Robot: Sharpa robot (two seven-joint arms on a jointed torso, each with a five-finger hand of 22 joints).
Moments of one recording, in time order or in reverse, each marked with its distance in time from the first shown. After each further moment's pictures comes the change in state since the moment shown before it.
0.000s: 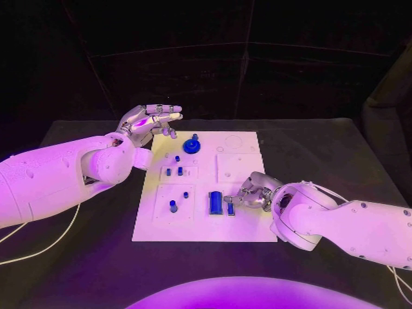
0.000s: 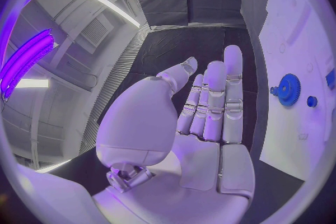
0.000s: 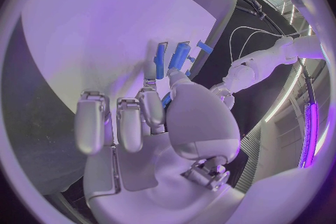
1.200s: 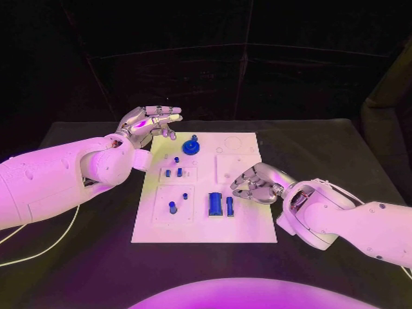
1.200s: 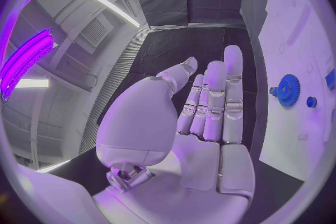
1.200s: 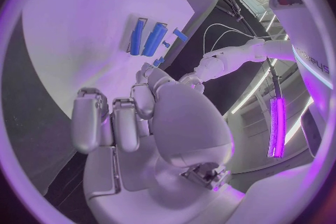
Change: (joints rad) left arm 0.000 0.000 0.000 0.000 0.000 0.001 -0.003; left_hand 0.000 0.000 0.000 0.000 0.000 -0.004 0.004 0.000 0.000 -0.004 0.004 0.005 0.000 0.000 0.000 0.000 -0.001 0.000 0.000 0.000 0.000 0.000; right arm 0.000 -0.084 -0.001 0.003 0.008 -0.056 0.392; right_hand 0.344 0.046 0.186 -0.258 0.024 -0.170 0.103 -0.193 -0.140 -0.034 0.074 -0.070 0.000 -0.002 0.052 -0.014 0.000 0.000 -0.004 0.044 -0.033 -0.005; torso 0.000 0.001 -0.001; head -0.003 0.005
